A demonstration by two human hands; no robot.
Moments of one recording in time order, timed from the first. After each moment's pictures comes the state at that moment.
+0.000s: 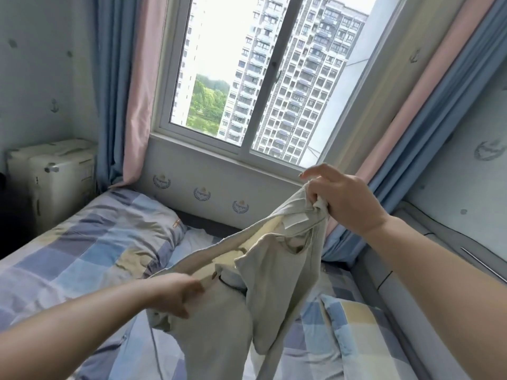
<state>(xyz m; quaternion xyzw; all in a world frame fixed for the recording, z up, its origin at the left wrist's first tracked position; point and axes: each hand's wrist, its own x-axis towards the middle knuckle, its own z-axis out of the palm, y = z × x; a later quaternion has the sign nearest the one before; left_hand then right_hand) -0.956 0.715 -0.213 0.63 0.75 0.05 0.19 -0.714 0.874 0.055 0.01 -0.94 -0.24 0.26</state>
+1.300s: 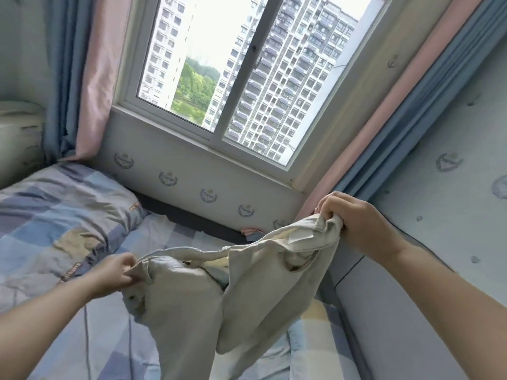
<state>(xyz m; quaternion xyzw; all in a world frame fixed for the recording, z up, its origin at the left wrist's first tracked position) -0.929 0.781 -0.259 0.38 0.82 0.37 0.22 -0.592 0.968 0.057 -0.09 -0.98 -0.10 0.16</state>
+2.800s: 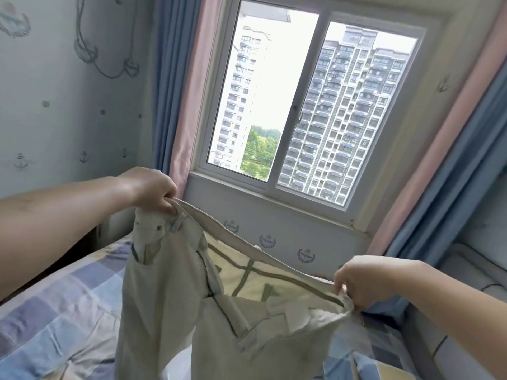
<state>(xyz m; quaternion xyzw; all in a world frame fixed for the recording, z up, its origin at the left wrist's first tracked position) -0.929 0.699 0.016 0.43 0.89 -0.04 -0.18 -0.585 0.976 0.028 -0.17 -0.94 -0.19 -0.24</state>
